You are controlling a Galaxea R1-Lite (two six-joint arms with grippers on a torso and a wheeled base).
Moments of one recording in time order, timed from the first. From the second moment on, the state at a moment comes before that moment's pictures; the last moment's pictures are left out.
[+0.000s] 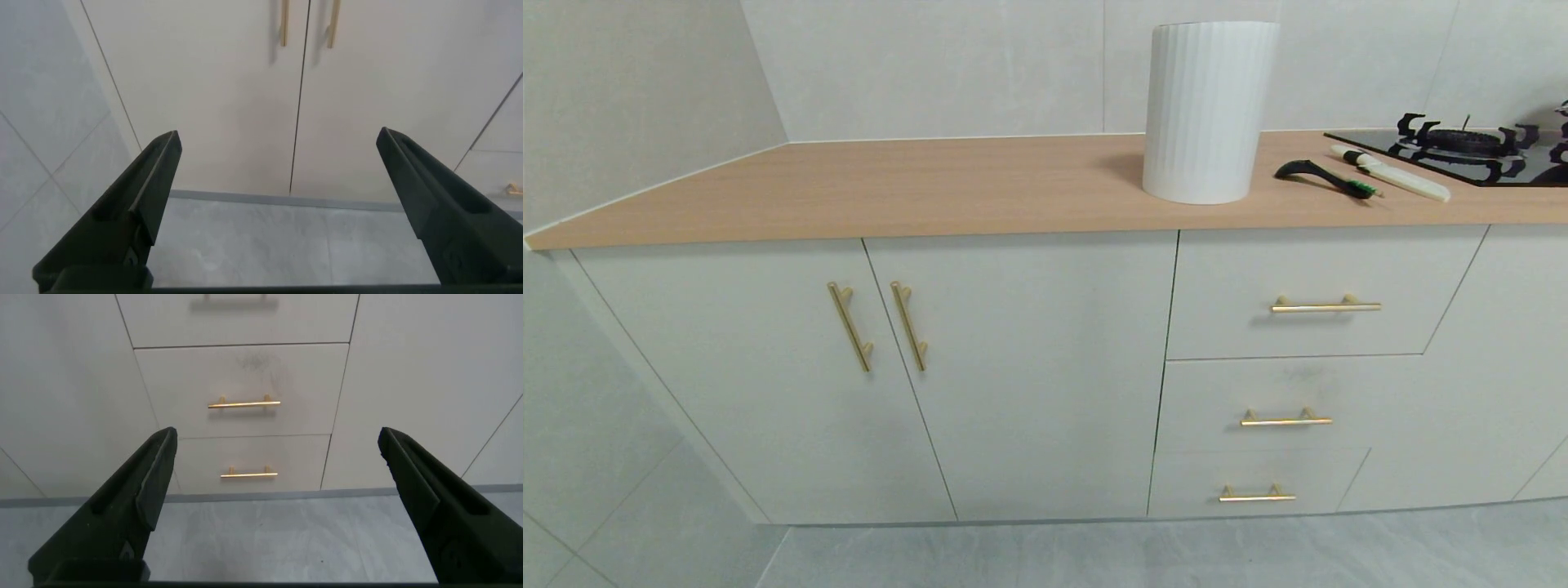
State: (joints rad) left arm 0.00 0.00 0.00 0.00 0.08 -0.02; right arm 0.00 0.00 0.00 0.00 -0.03 -0.01
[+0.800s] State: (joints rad) left arm 0.00 0.00 0.00 0.00 0.08 -0.02; right arm 0.04 0.34 -0.25 0.00 0.02 0.03
